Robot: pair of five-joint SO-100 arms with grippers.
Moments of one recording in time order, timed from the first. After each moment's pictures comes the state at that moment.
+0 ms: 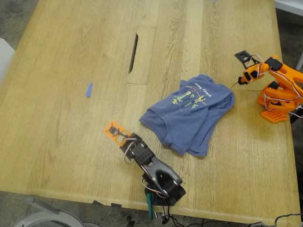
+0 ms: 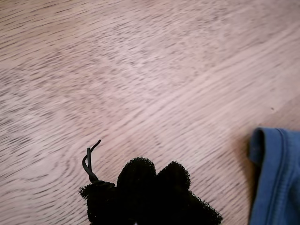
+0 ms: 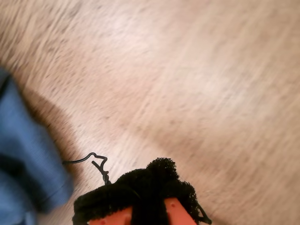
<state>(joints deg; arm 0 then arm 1) -46.6 161.0 158.6 48.0 -101.3 42.7 156.6 149.8 67.3 -78.0</state>
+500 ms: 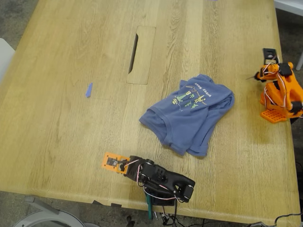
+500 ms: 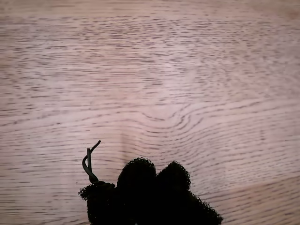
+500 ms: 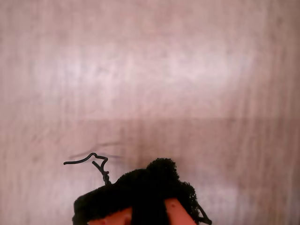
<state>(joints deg) -70.2 200.5 171.1 76.0 -100.4 78.8 184.1 169.0 70.5 -81.2</state>
